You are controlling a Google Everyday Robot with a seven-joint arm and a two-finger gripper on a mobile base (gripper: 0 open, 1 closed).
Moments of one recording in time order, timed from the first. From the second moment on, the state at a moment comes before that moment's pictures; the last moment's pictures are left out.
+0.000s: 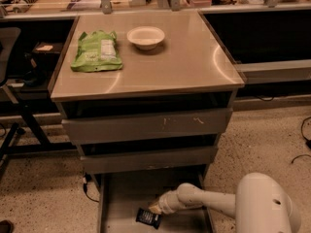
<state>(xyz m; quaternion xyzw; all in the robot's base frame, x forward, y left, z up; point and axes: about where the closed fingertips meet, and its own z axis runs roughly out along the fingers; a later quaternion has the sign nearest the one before) 0.509 0.010 0.149 -0.43 0.83 0.29 0.21</state>
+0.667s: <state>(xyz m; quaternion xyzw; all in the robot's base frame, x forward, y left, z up) 0.509 0.010 0.149 -0.43 0.83 0.29 0.21</state>
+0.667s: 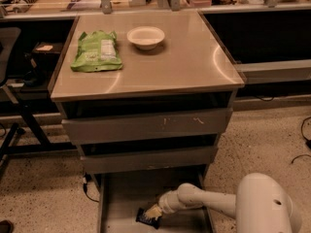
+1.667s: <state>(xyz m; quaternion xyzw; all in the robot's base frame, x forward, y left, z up) 0.499 0.013 0.143 -0.43 0.84 0.27 0.19</state>
